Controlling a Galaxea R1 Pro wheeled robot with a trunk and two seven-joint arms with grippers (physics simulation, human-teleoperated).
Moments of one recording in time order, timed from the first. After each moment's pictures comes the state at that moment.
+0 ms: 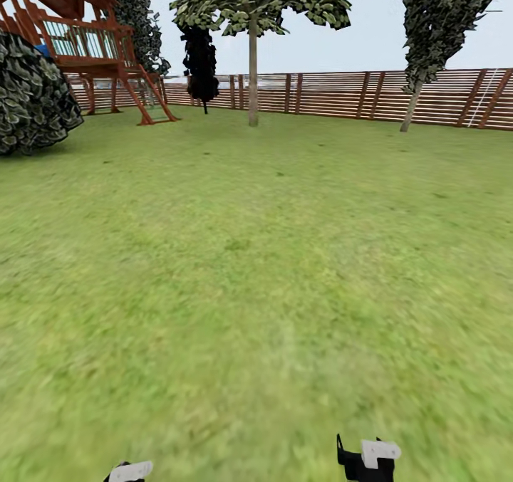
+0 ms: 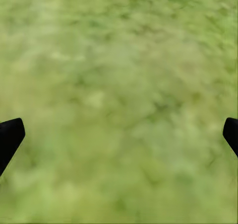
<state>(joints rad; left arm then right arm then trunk) -0.31 0.06 0.24 -0.16 -0.12 -0.54 0.03 -0.40 0.02 -0.46 -0.09 0.50 -0.68 -0.17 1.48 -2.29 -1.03</state>
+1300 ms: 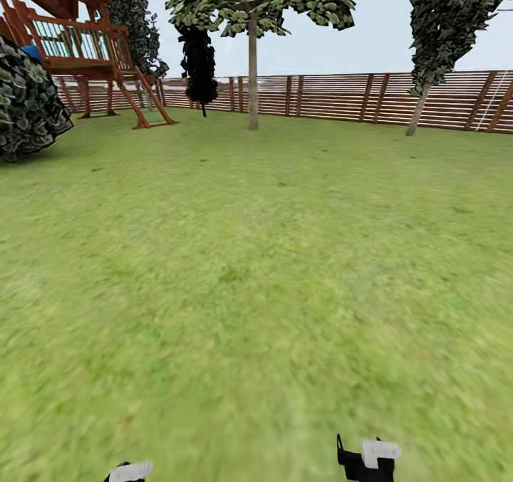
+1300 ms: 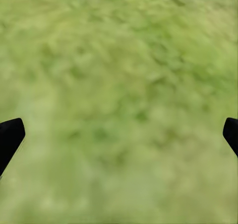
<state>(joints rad) -0.31 0.06 0.24 -0.16 -0.12 -0.54 0.03 -0.40 0.02 -0.46 -0.09 0.50 -0.68 -0.17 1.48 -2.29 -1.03</state>
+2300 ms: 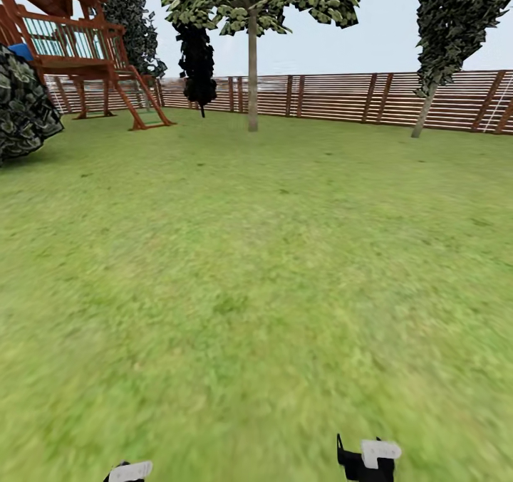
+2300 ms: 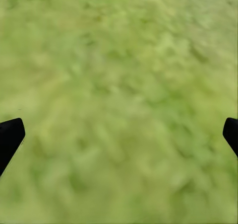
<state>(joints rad) -0.31 0.06 0.24 -0.16 -0.12 -0.54 0.03 -0.40 0.02 -0.46 -0.09 0.50 -0.68 -0.17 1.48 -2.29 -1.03</state>
